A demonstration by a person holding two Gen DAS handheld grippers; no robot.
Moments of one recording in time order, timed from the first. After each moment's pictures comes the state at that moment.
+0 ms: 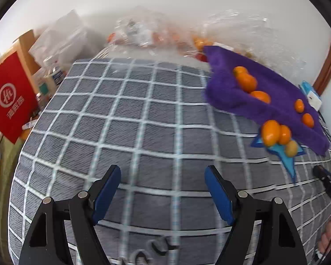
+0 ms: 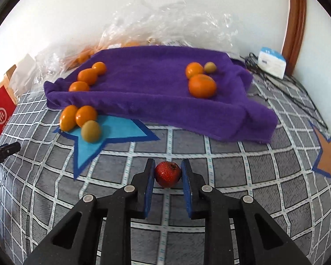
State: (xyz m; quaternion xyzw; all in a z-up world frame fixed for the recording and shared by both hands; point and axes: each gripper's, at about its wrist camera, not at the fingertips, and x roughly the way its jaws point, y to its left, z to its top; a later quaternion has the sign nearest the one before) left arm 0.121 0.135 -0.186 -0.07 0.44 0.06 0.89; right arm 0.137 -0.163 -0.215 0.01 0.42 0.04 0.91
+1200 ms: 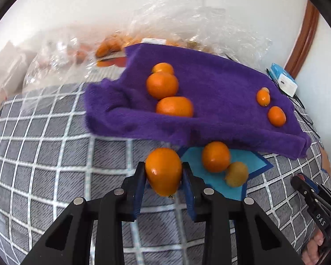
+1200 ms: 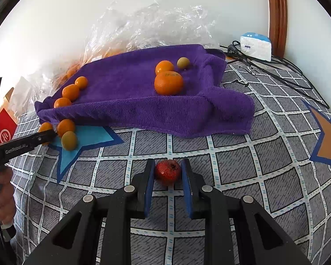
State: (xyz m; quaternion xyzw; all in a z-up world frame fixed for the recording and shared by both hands) left arm 0.189 0.035 -0.188 -0.05 0.45 -0.02 0.89; right arm 0.138 -0.211 -0.226 0.07 0.41 0.04 0.91
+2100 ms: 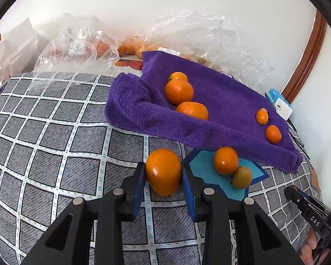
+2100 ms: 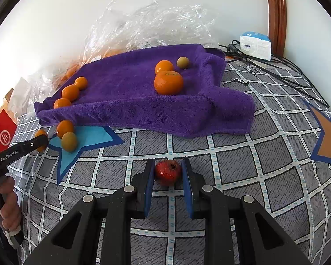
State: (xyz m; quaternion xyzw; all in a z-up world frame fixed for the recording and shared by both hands) left arm 0.166 0.066 -0.196 -0.12 0.40 -0.03 0.91; right arm 0.137 -0.210 -0.226 0.07 0.41 0.04 0.91
